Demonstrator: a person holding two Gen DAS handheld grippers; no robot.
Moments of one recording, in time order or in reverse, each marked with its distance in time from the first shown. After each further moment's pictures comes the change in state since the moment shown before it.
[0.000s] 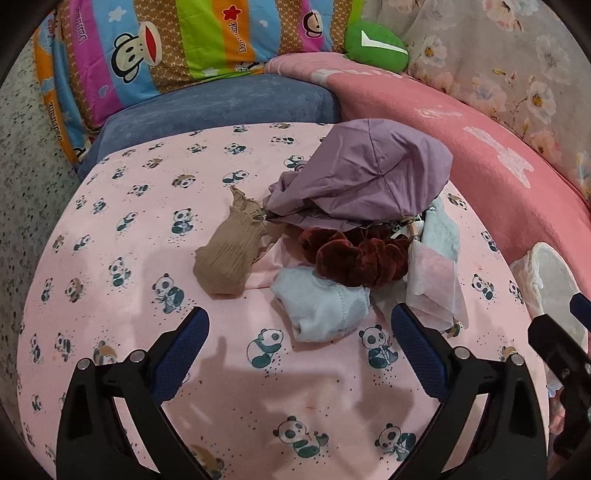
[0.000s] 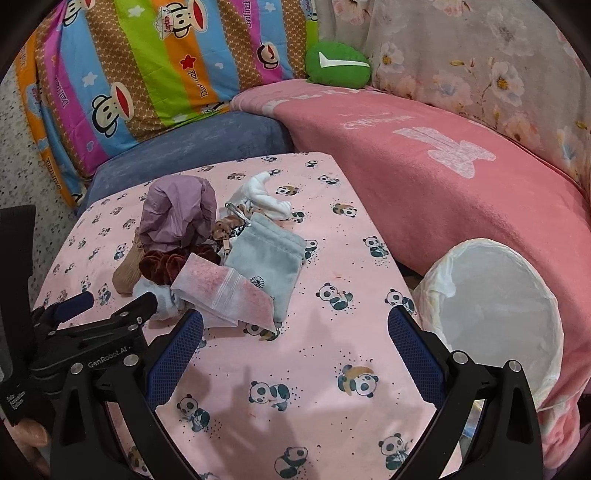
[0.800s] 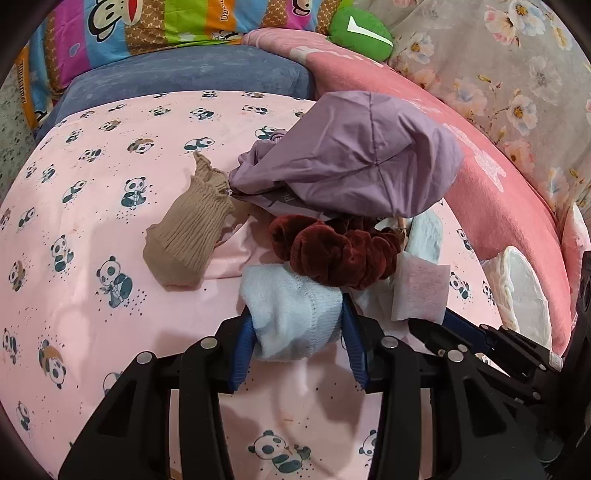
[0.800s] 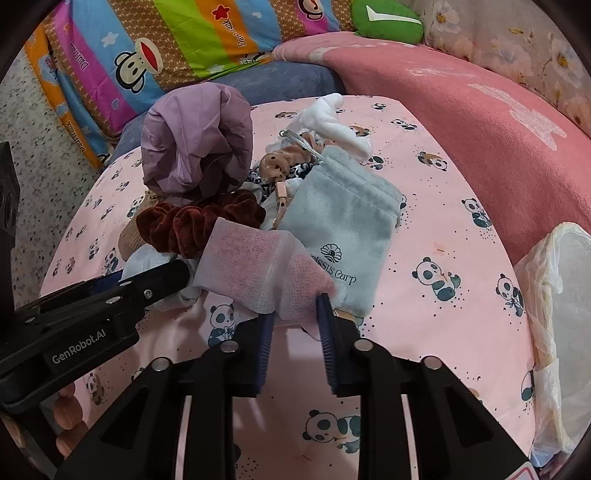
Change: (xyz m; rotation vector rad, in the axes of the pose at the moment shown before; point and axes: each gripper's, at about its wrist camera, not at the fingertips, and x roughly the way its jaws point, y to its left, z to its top) left arm 0.010 0.015 -0.001 -0.055 0.076 -0.188; right arm 0.080 0.037 -0.011 -0.055 0.159 0.175
